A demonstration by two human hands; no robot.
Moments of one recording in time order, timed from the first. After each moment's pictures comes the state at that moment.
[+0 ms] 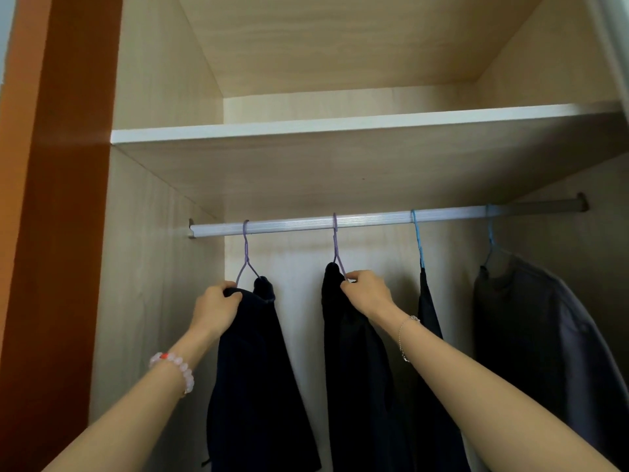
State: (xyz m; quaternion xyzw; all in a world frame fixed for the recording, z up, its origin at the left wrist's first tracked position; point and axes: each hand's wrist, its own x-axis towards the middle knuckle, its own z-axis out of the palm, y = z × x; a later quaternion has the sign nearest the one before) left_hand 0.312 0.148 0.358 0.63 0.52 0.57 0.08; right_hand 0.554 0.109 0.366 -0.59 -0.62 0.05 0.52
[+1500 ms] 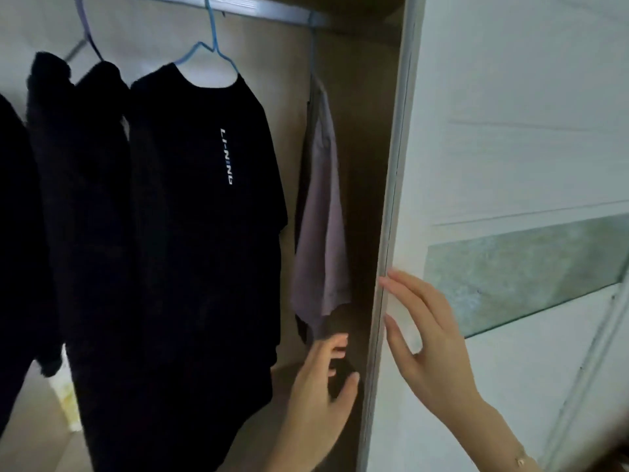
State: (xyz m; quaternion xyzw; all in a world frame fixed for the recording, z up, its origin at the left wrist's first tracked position) left_hand 0.686 -0.088 0.047 0.80 0.30 0.35 0.37; right_hand 0.831 -0.152 0.090 -0.57 -0.61 -0.26 0.48
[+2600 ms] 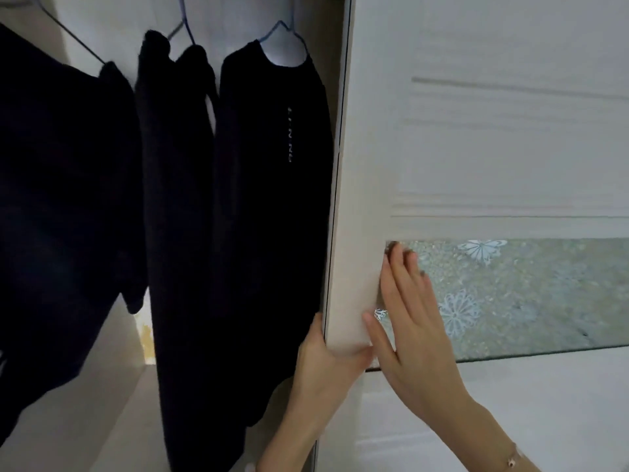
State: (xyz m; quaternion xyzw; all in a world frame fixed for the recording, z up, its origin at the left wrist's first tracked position) left_hand 0.688 -0.076 0.043 0.60 0.34 0.53 0.48; right_hand 0.801 -0.112 0.071 -0.56 -0.69 -0.24 0.39
